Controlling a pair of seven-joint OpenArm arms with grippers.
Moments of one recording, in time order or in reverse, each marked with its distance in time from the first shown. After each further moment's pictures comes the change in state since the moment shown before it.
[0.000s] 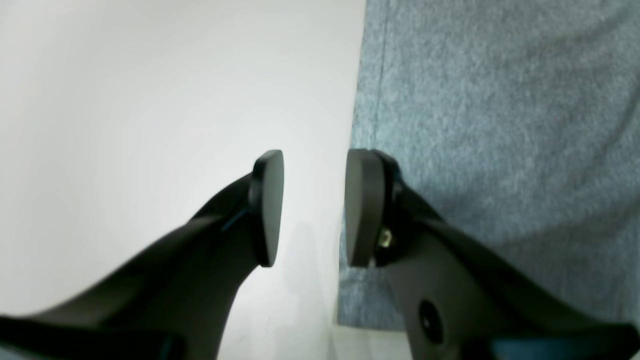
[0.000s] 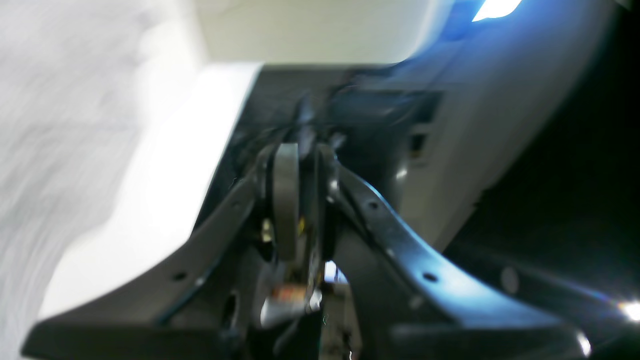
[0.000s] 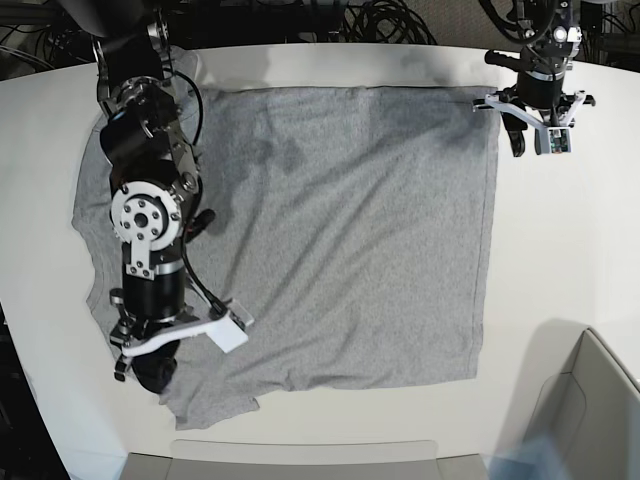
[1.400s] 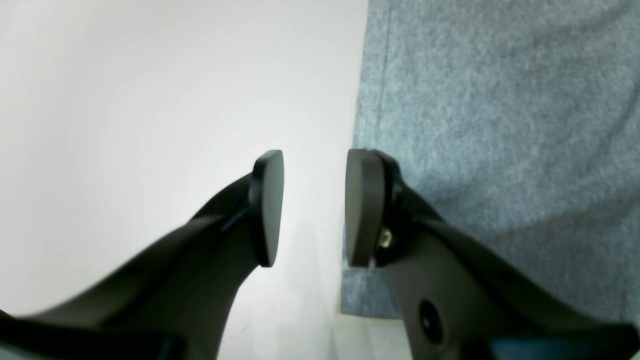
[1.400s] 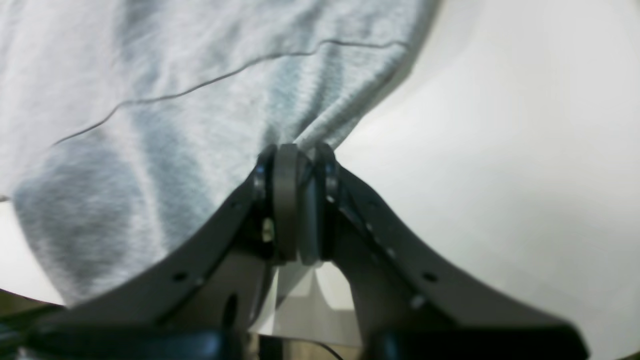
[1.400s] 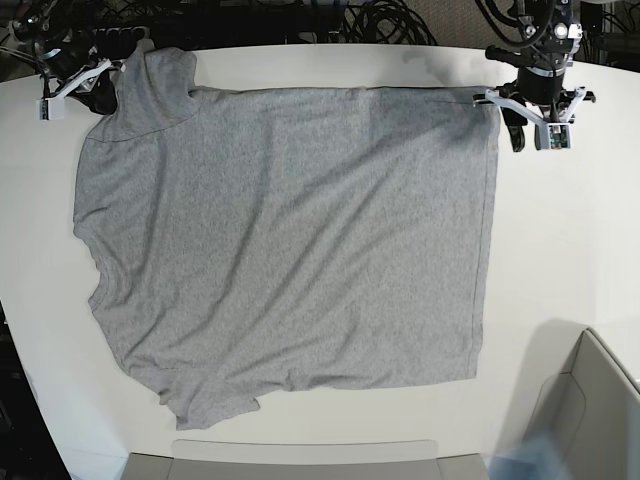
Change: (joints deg) left arm 1.7 0.1 -1.0 0.0 0.2 -0.4 0.0; right arm -46.1 2.6 59.1 -34.9 97.1 0.0 2.7
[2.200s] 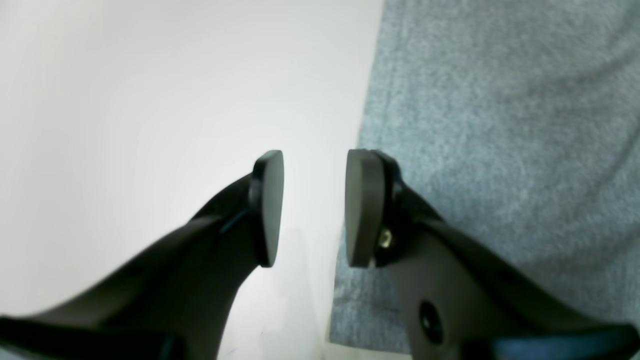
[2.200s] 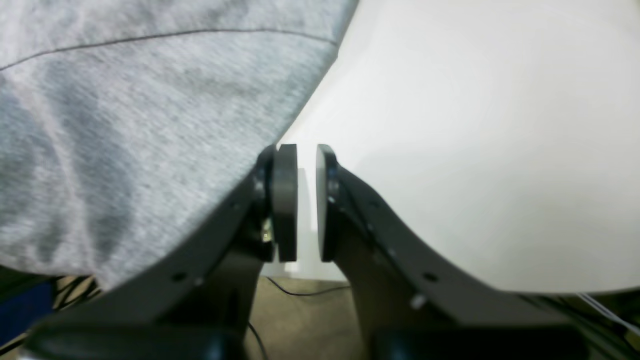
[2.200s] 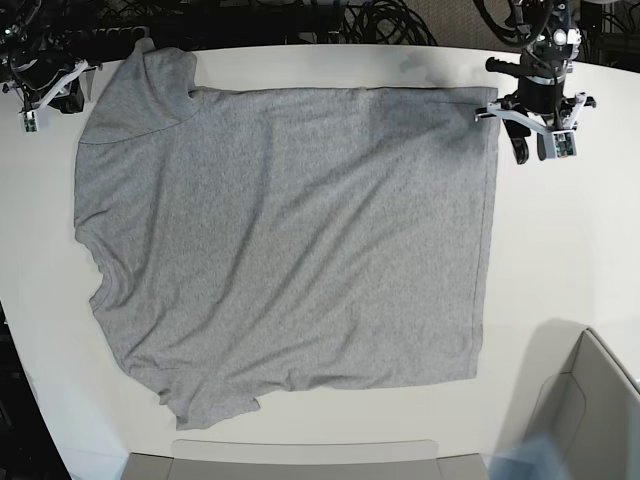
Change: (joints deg) left arm -3.0 3.4 -1.9 0.0 0.0 0.0 0.0; right arm -0.3 4.8 3.6 10.8 -6.8 0.0 -8.4
